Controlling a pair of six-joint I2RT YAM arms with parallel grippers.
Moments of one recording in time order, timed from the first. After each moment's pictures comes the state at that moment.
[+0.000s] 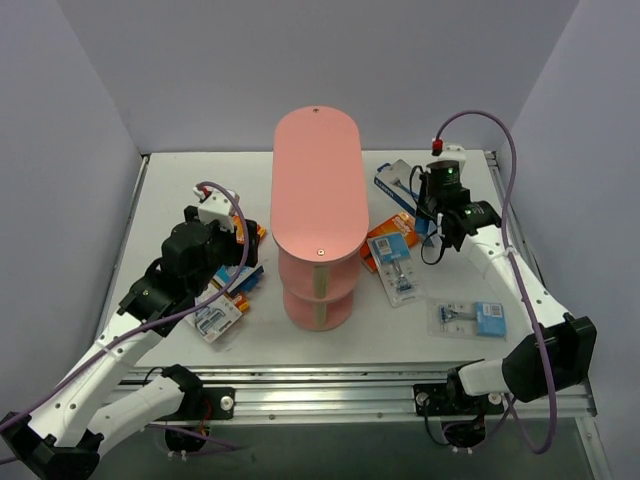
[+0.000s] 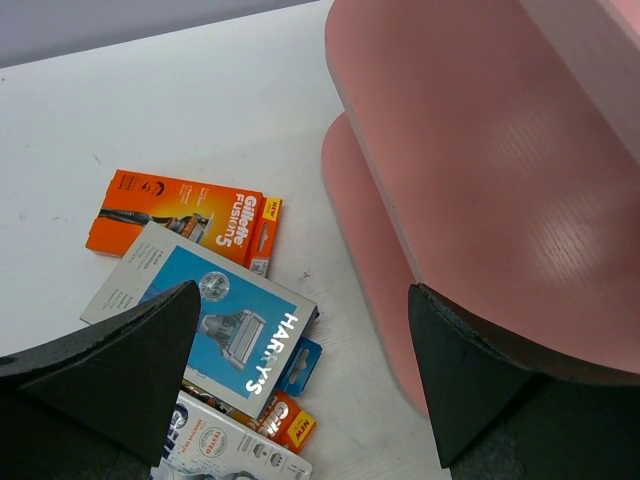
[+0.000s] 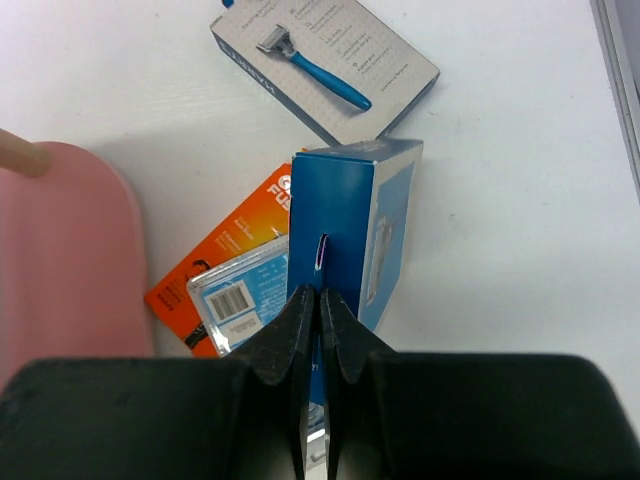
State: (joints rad) left arm -0.60 0.89 0.97 -0.39 -0.29 -0.12; right arm 0.29 1.35 1.22 -0.50 0.33 0.27
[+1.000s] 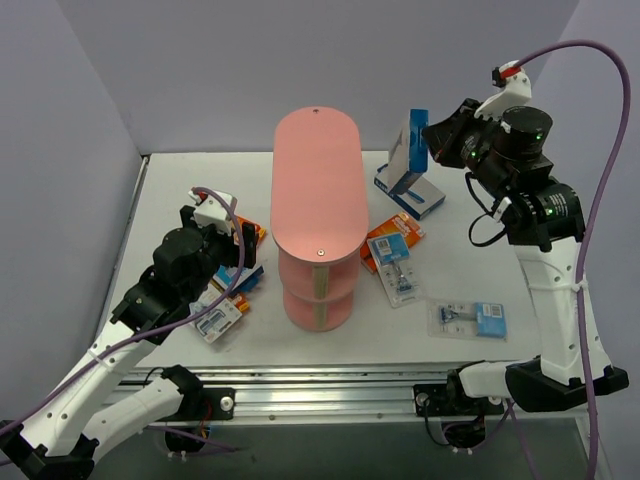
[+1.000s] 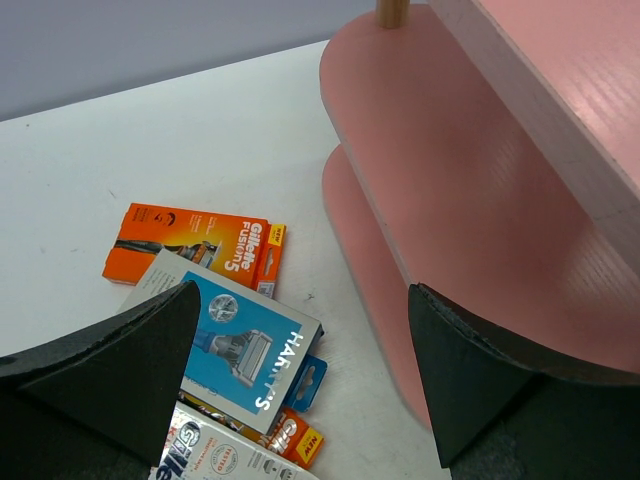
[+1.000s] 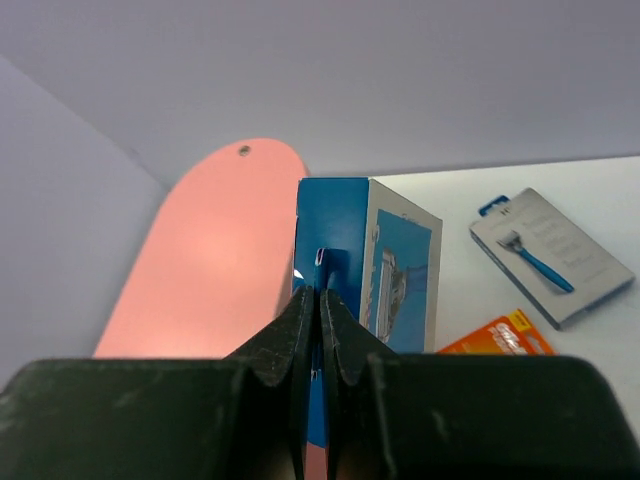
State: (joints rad) left arm -0.64 0.83 0.97 -0.35 -0.31 -0.07; right arm 0.29 1.30 1.85 -0.70 -0.01 0.41
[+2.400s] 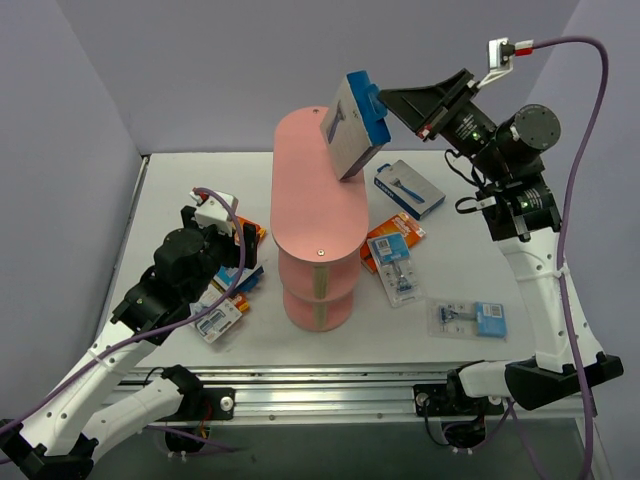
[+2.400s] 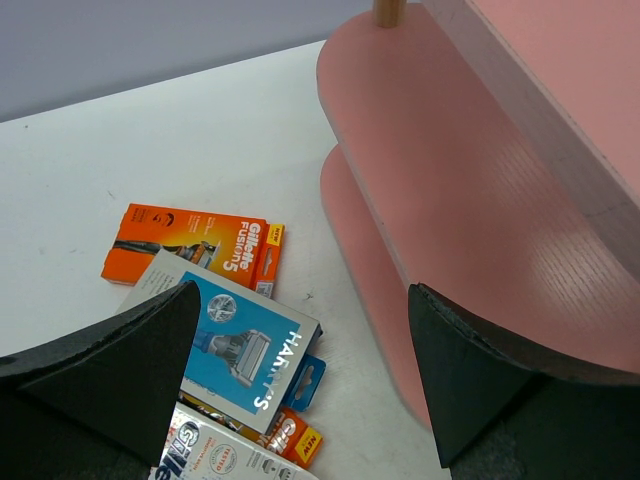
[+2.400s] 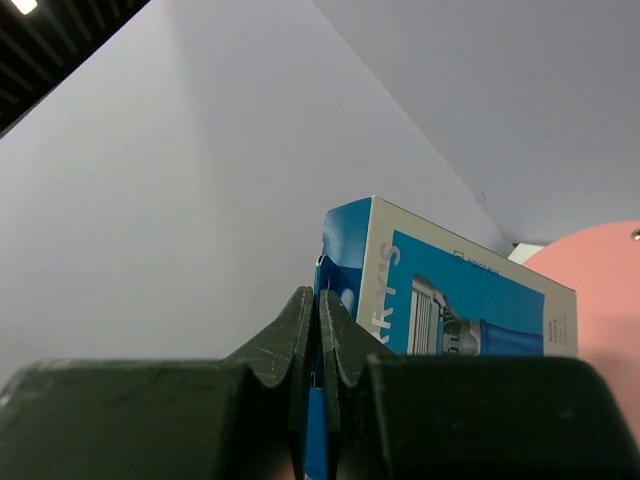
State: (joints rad) left arm -0.65 0.83 0.96 -0.35 -0.32 -0.06; right arm 0.30 1.32 1.75 -0.03 -0.51 0.96
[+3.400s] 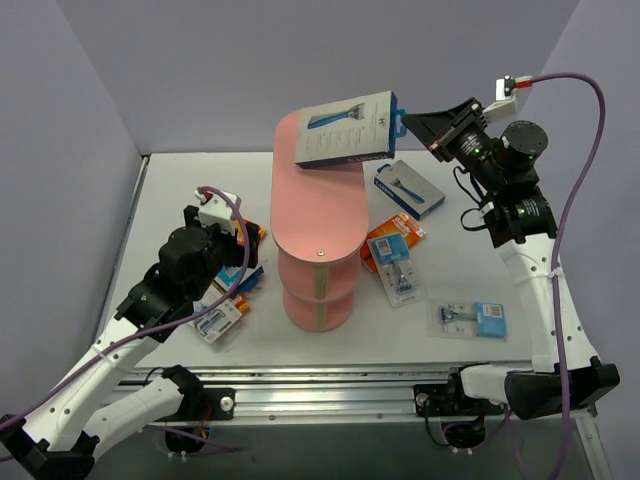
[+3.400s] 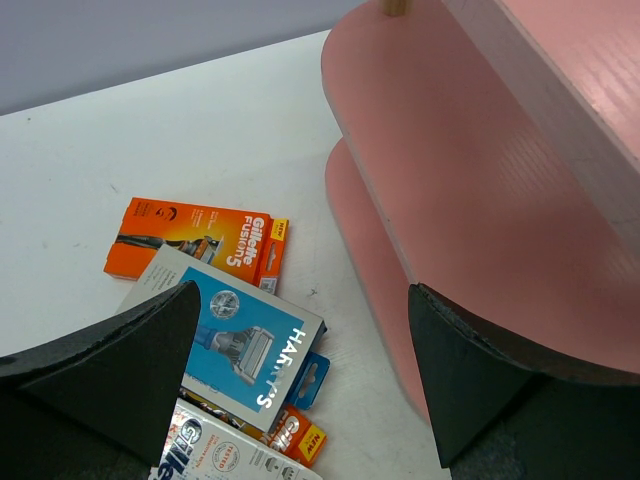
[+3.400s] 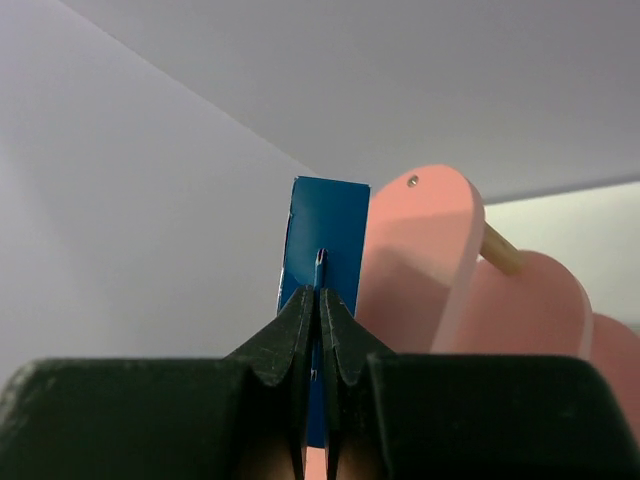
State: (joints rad) left arm -0.65 0.86 0.96 -0.36 -0.33 -0.06; right arm 0.16 1.25 1.51 -0.09 -0.41 0.94
